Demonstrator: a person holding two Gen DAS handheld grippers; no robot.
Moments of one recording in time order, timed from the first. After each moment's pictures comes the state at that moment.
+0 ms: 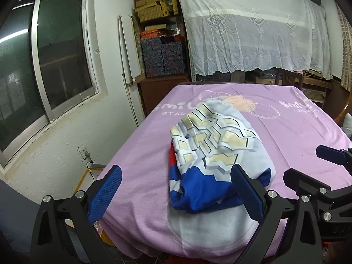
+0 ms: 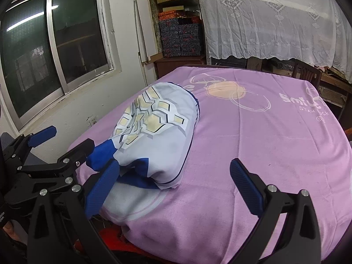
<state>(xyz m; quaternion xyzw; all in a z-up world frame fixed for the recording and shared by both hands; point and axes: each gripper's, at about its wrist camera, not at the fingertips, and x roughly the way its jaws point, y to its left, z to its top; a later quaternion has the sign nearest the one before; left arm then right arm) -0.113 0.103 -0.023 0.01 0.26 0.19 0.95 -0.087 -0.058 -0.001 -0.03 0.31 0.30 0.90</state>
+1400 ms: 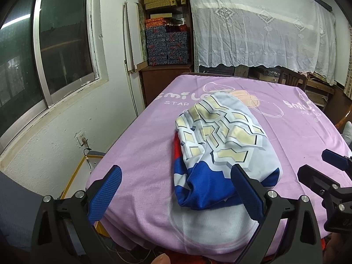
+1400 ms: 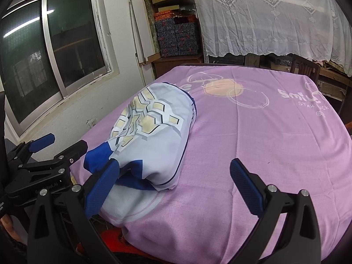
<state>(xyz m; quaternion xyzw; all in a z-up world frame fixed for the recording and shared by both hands) -0.107 0.126 -0.025 -0.03 0.29 0.19 0.94 -0.080 -0.065 -0.004 -0.01 0.31 0.30 0.90</state>
